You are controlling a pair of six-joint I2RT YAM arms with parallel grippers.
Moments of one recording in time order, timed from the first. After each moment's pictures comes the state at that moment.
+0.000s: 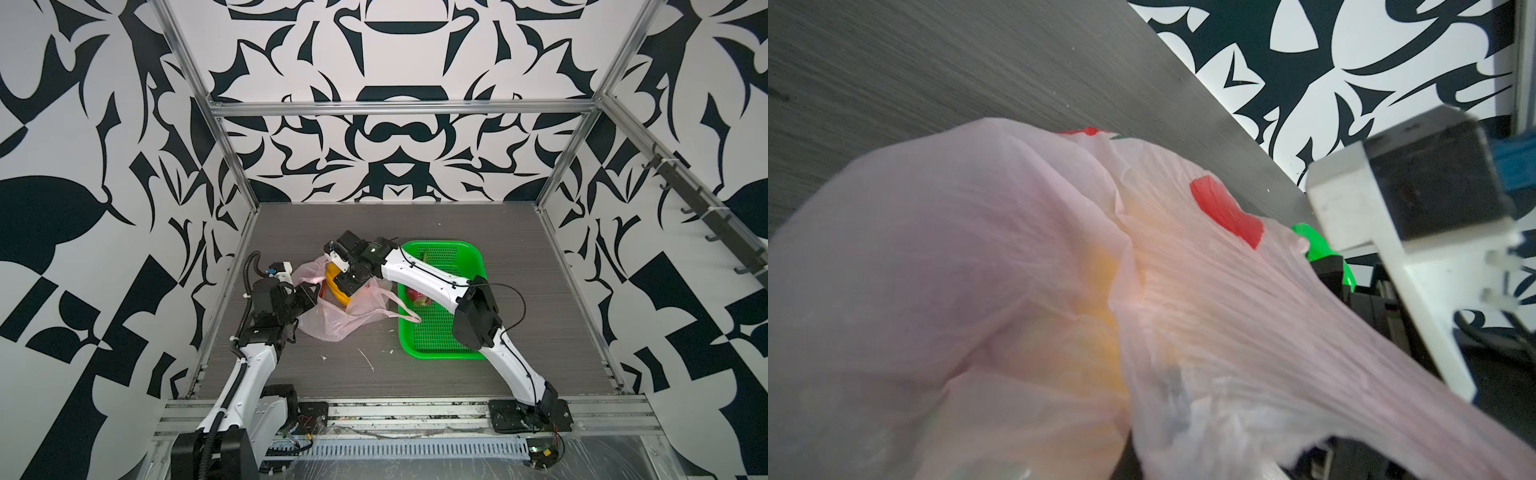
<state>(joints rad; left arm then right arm) 0.03 0.91 0.40 -0.02 0.46 -0.62 0.96 2.40 2.32 -0.99 -0.02 0.09</state>
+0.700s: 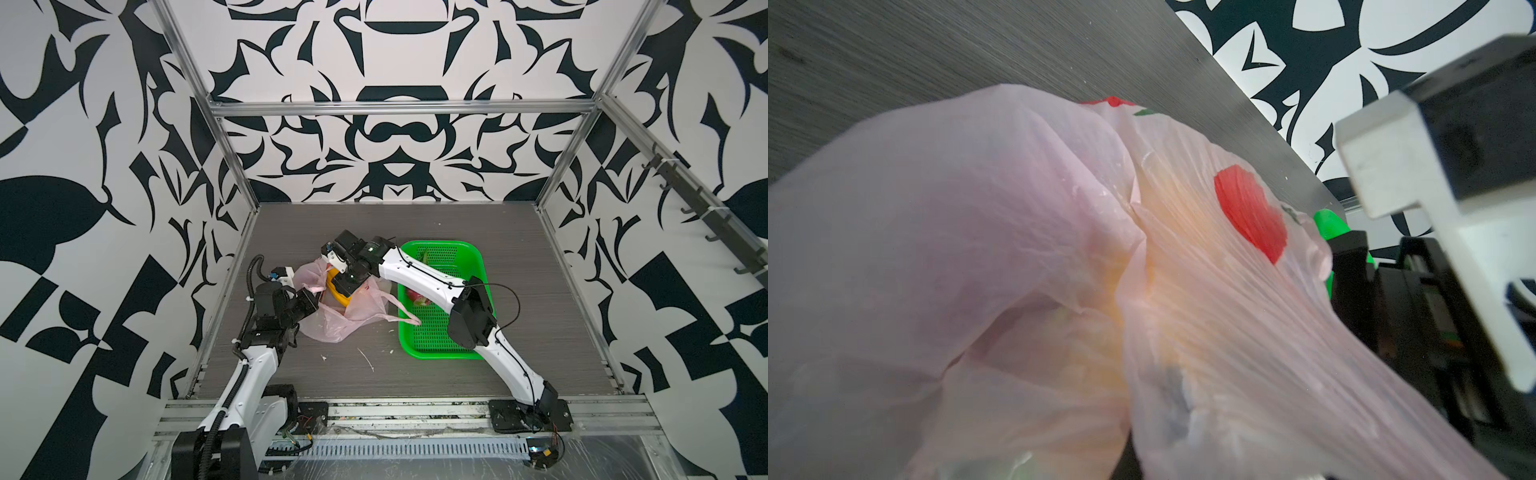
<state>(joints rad) 0.02 0.91 0.37 -0.02 0.44 -0.60 0.95 2.46 2.40 -1.03 -0.07 0.07</state>
